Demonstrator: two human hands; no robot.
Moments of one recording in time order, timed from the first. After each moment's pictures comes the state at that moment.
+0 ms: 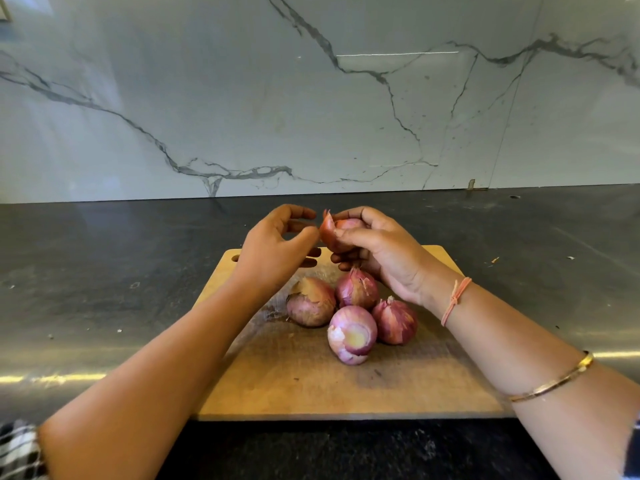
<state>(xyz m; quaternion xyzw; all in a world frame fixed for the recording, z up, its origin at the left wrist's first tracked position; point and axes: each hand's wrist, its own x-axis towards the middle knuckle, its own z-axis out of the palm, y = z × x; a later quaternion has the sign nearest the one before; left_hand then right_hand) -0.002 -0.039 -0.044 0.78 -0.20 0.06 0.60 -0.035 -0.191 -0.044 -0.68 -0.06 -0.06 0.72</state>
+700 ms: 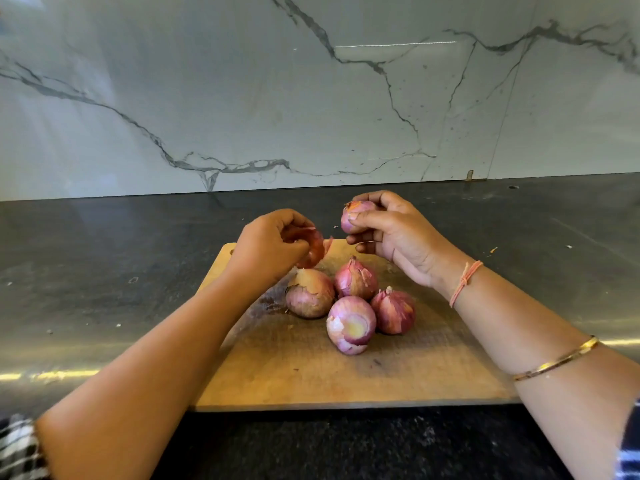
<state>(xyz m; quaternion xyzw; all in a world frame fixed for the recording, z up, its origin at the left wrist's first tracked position) 0.009 -0.032 -0.049 0.86 -0.22 0.10 0.45 -0.035 -0.205 -0.038 -0.67 -0.02 -0.09 0.74</state>
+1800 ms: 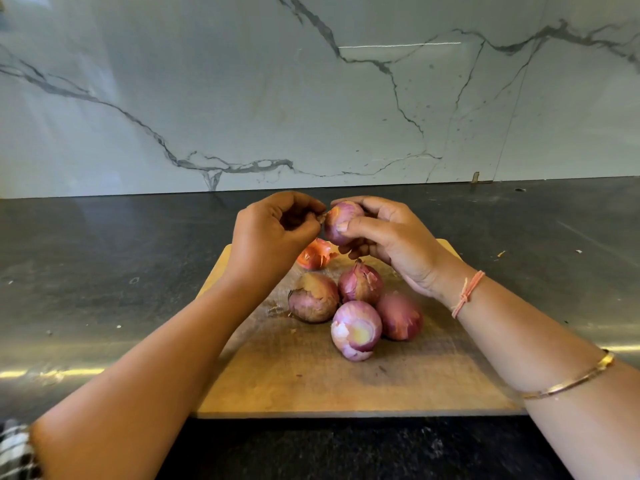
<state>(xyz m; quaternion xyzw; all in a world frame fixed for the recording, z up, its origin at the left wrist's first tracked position) -0.003 -0.036 -0.042 0.77 -0.28 0.23 0.52 -0.037 -0.197 -0.041 -0.72 -0.12 -0.10 0.67</state>
